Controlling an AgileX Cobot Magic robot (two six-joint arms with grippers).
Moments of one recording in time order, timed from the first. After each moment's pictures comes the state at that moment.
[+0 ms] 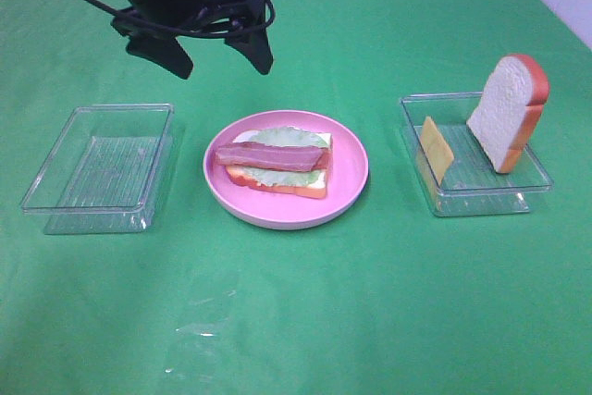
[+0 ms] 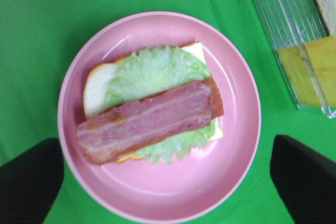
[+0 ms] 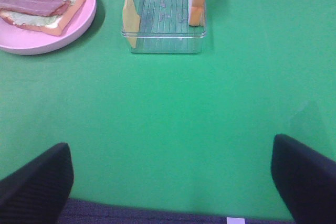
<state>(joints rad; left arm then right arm) -0.39 2.04 -1.77 -0.36 0.95 0.08 0.06 0.00 -0.46 0.02 1.10 -0.04</state>
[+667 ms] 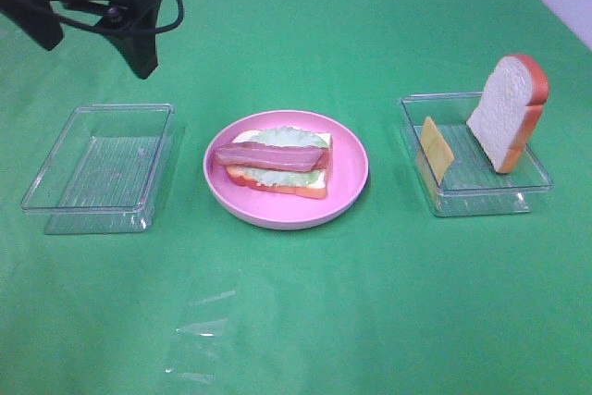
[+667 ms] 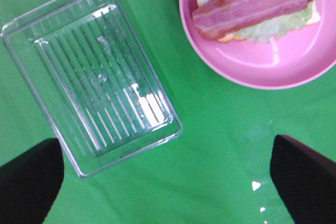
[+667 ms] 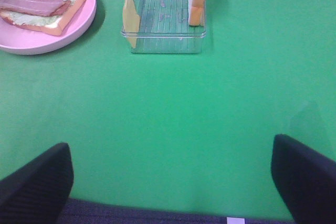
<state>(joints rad) -0.39 1.77 -1.64 -0.01 1.21 0.02 0.06 0.00 -0.46 0.02 1.10 -0.04</state>
